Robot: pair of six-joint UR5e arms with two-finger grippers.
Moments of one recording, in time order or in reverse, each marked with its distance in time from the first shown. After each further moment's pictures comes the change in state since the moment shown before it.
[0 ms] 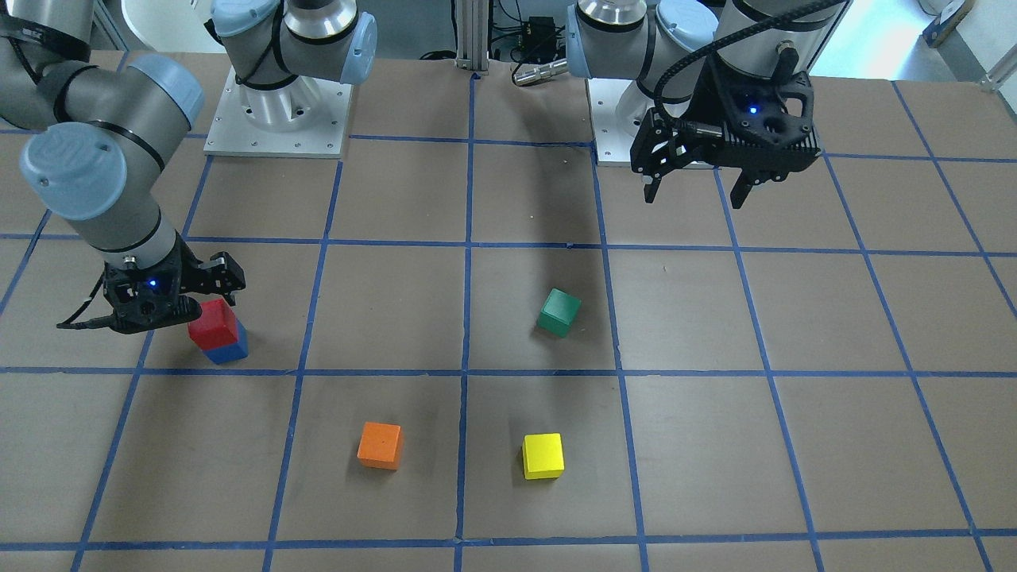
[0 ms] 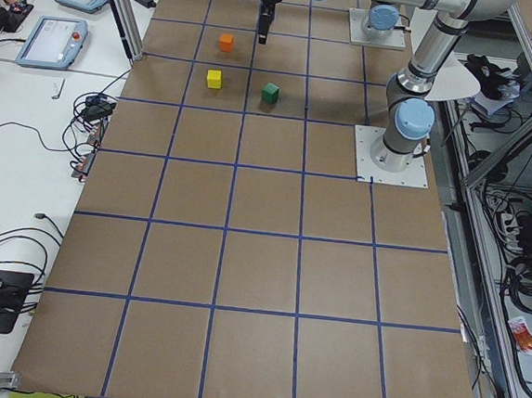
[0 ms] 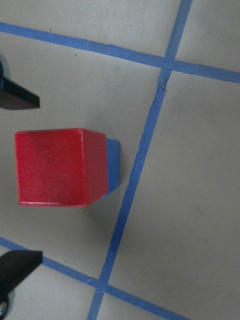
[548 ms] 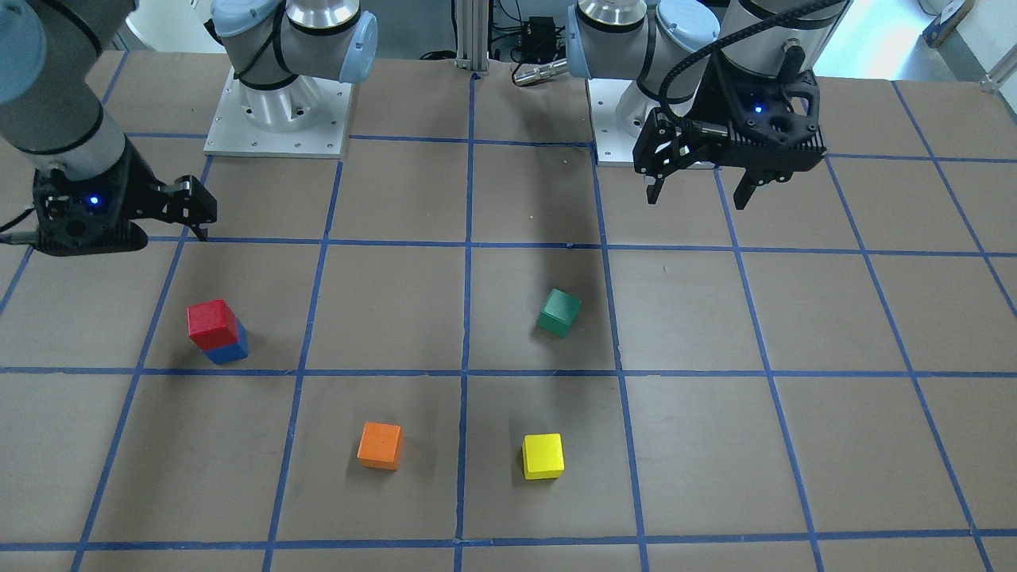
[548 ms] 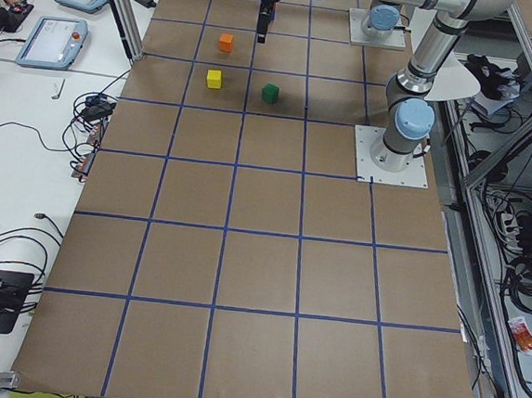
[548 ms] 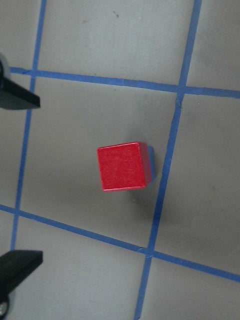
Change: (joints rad) left arm 0.003 -0.003 0.010 0.000 -0.003 0.000; right arm 0.032 -0.133 -0.248 0.446 0.005 0.202
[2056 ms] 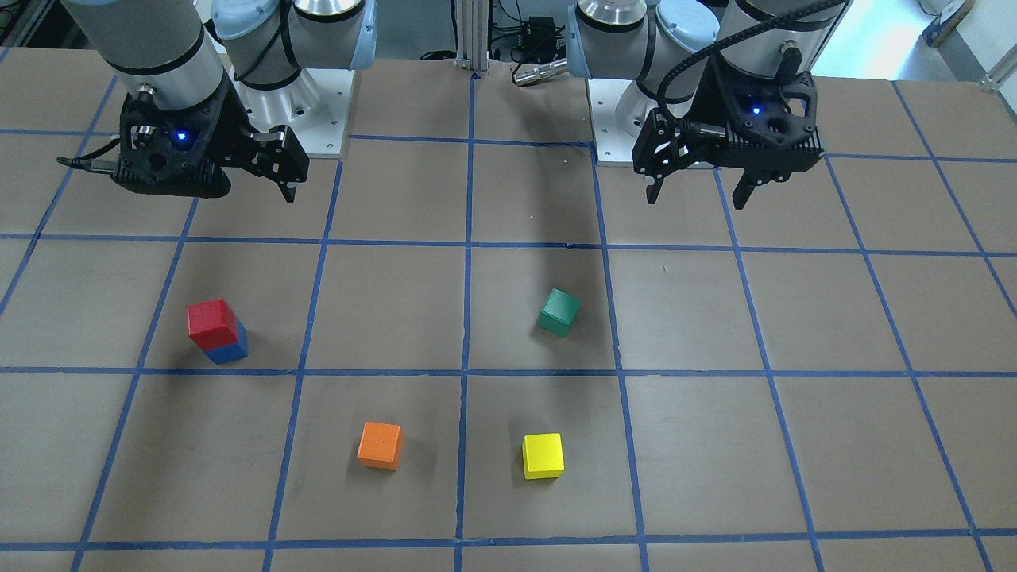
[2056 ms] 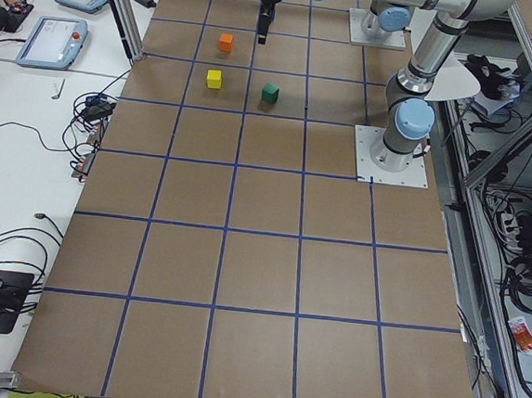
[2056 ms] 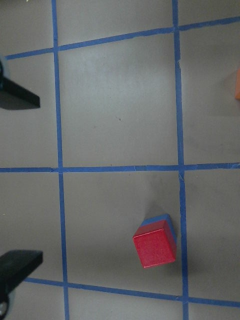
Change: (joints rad) left arm -0.001 0.001 -0.009 0.003 0.003 0.001; right arm 0.196 -0.007 -0.110 0.127 0.070 0.349
